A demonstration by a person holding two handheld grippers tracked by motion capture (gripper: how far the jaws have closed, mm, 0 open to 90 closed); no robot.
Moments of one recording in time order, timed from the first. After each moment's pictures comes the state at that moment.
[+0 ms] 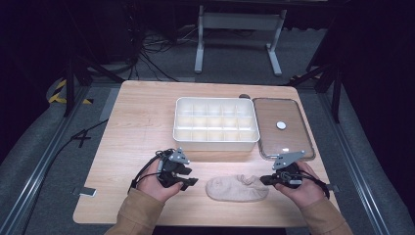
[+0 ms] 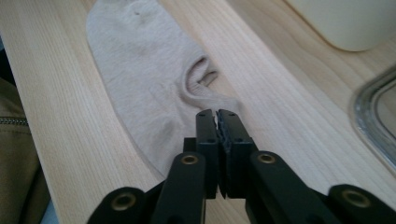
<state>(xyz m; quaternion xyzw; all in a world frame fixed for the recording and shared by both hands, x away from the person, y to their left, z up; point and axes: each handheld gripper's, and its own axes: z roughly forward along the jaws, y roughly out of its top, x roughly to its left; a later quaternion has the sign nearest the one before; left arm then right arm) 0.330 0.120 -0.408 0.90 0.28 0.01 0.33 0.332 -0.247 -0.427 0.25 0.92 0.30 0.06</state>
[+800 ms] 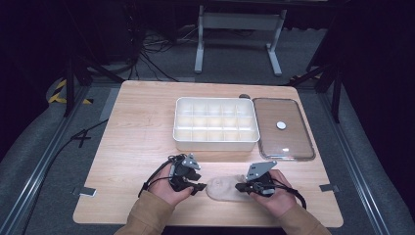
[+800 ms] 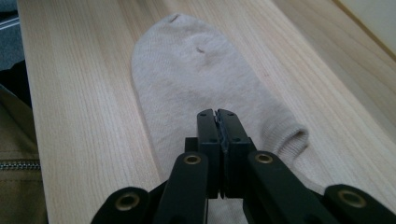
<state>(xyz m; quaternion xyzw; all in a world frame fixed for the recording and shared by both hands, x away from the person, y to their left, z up) 0.329 0.095 -0.428 0.91 0.27 -0.01 0.32 0.322 -0.184 -0.453 0.20 0.92 0.33 0.05</state>
